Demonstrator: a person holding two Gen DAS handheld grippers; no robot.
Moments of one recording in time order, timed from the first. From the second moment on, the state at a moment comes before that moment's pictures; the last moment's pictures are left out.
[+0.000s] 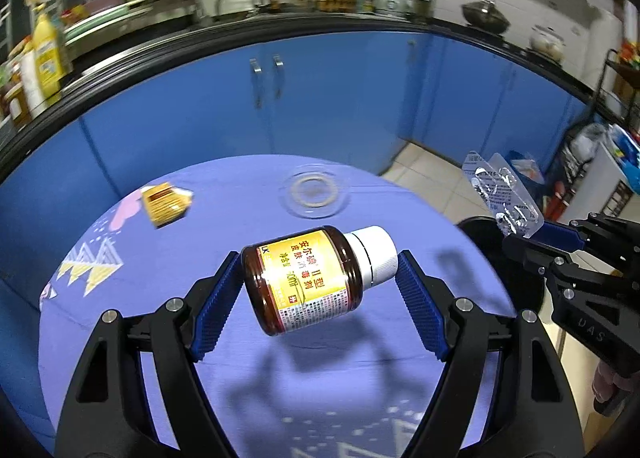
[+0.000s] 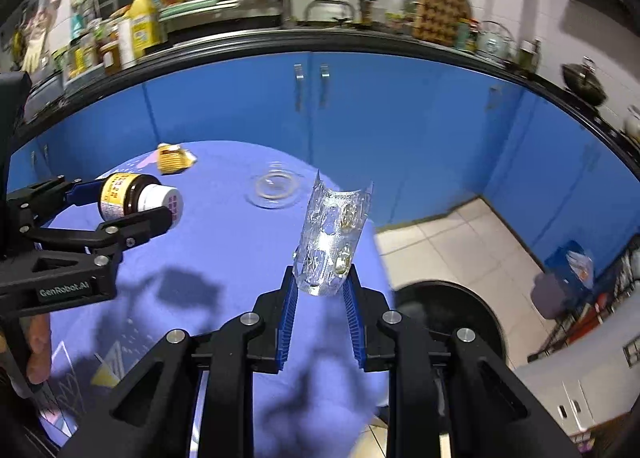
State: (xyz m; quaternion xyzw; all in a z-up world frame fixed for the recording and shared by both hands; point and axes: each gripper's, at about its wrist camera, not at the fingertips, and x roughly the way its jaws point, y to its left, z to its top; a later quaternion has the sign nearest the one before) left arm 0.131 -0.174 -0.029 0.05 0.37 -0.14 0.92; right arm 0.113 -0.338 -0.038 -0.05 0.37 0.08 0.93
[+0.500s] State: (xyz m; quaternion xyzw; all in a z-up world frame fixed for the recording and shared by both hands) left arm 0.120 -0.274 -0.013 0.09 0.36 -0.22 0.90; right arm 0.078 -0.428 -0.034 -0.02 0.36 0.00 0.93
